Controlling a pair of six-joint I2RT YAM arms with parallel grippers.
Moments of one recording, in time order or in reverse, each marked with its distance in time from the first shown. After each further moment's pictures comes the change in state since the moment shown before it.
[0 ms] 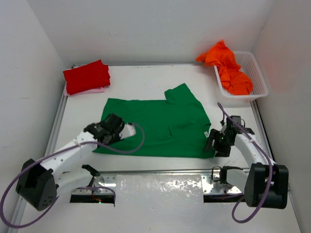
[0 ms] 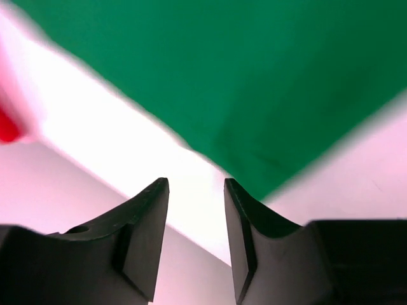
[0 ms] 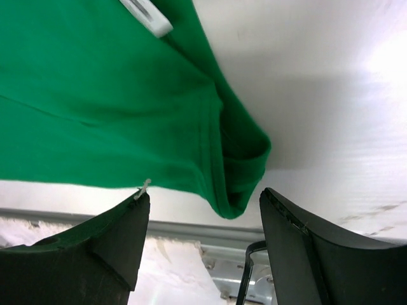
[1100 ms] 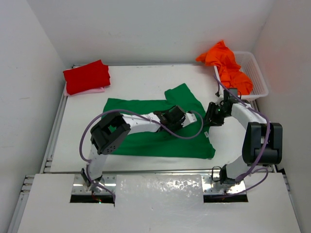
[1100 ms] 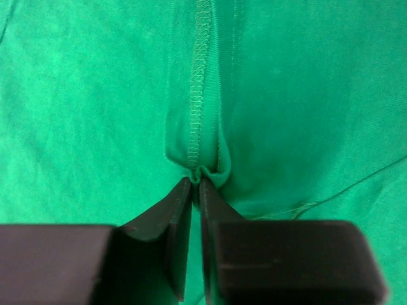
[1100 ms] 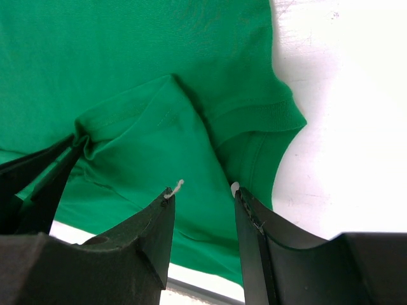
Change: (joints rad) left arm -0.404 0.935 0.624 0.482 0.236 -0.422; right arm 0.027 0.455 0.424 0.166 -0.095 -0.049
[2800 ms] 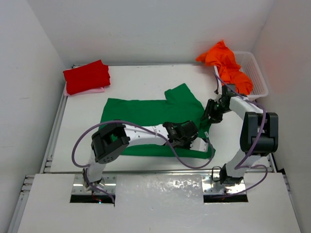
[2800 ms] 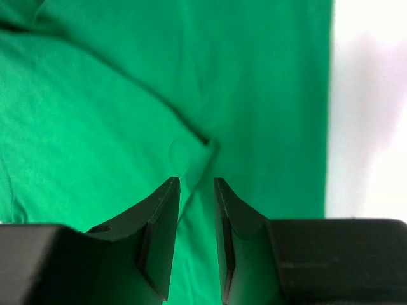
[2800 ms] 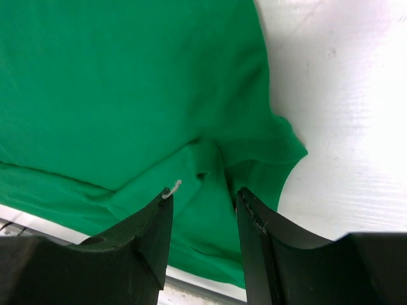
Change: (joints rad) left arm -0.208 -0.052 0.044 -0.172 0.051 0.375; right arm 0.000 0.141 0.130 -0.049 -0.001 0.035
